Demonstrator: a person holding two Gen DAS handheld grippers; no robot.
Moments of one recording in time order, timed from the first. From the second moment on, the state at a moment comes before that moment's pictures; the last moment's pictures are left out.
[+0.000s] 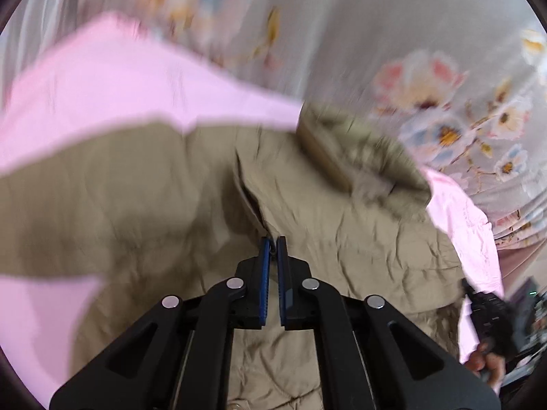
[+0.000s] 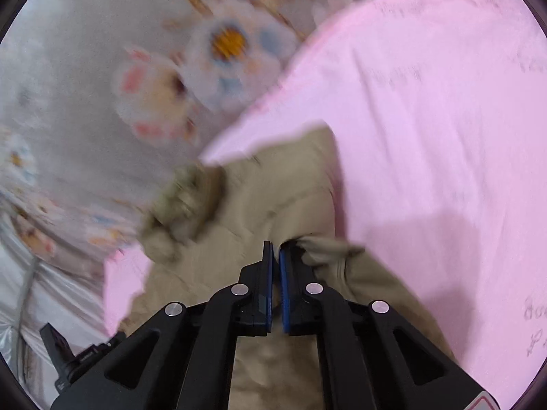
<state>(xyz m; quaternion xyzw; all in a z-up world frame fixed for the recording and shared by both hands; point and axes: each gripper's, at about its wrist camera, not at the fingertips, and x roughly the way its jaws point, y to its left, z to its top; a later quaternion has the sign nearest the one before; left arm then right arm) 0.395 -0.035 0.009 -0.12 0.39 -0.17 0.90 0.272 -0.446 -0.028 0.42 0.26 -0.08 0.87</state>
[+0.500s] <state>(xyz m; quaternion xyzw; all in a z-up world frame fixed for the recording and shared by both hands) 0.386 -0.042 -0.073 -0.01 0.42 -0.12 0.90 0.278 -0.421 -0.068 0.25 0.38 -0.16 0.87</state>
